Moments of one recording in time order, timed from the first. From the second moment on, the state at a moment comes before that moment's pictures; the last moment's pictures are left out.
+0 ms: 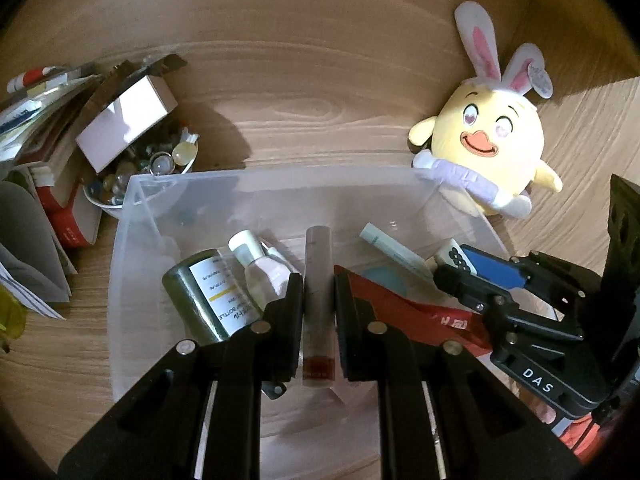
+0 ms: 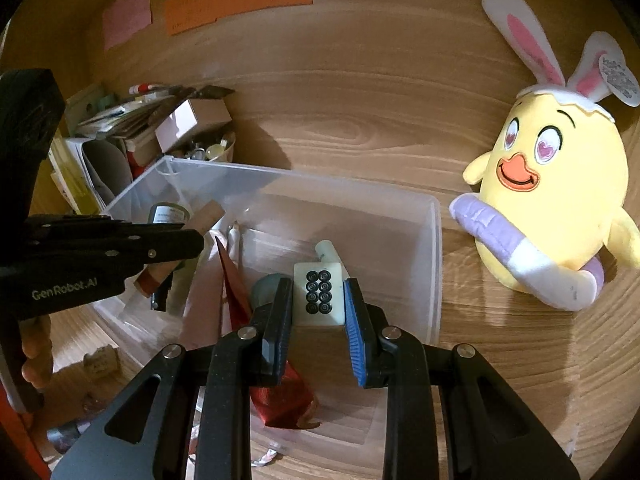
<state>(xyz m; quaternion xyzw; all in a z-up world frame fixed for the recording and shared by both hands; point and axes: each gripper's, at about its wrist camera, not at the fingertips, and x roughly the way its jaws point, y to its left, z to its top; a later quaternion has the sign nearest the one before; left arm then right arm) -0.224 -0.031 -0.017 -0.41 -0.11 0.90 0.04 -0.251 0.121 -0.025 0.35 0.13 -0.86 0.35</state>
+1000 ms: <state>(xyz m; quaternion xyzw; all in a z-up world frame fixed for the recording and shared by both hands) -0.125 -0.022 0.029 -0.36 -0.07 0.93 0.02 -0.173 0.159 0.018 0.30 0.11 -0.88 0.36</state>
